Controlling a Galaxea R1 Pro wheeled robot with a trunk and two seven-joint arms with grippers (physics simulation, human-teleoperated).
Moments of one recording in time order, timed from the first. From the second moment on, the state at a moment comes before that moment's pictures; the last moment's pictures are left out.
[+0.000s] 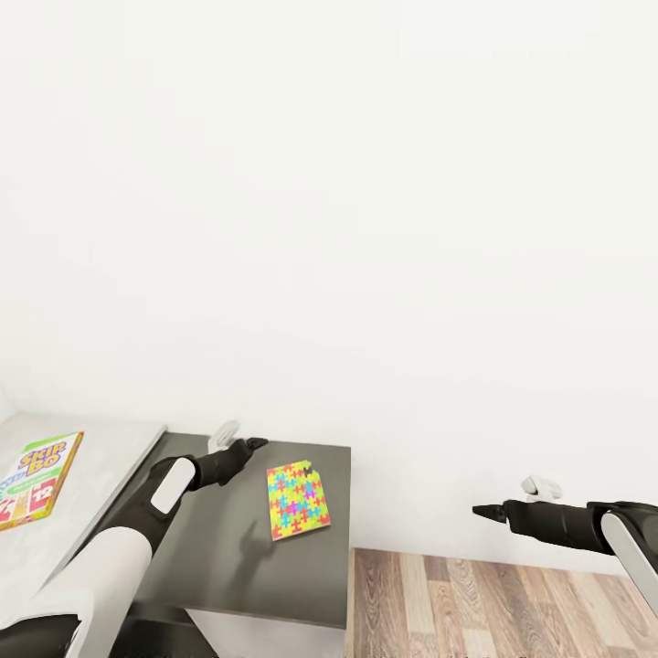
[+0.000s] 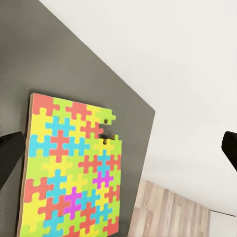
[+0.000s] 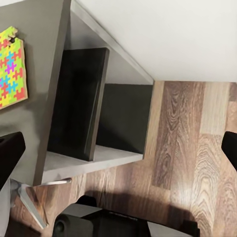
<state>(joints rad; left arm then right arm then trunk) -0.77 0.07 0.06 -0.58 0.75 0.61 -0.17 -0.31 -0.46 -0.08 -1.35 -0.50 1.04 0.47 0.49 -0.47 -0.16</state>
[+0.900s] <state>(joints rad) -0.78 0.06 0.06 -0.57 0.75 0.61 -0.16 -0.31 -0.46 -0.08 -1.35 -0.50 1.04 0.47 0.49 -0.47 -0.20</state>
